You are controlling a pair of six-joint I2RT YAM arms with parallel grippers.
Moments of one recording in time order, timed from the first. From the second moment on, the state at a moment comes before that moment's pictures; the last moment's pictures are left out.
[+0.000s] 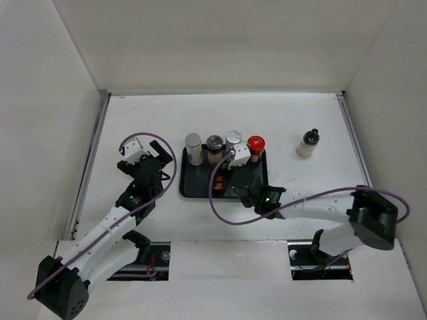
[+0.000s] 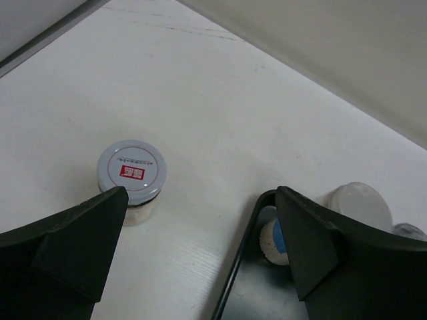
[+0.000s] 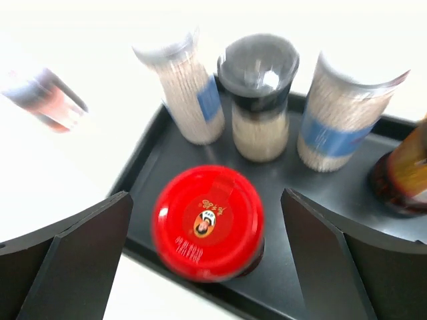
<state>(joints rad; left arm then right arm) -0.54 0.79 0.46 0.10 -0.87 -0.54 1.12 1.50 0.79 0.39 0.67 0.37</state>
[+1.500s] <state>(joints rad) -0.20 1.29 0.63 0.03 -0.65 -0.65 0.90 1.09 0.49 0.48 0.60 0.37</state>
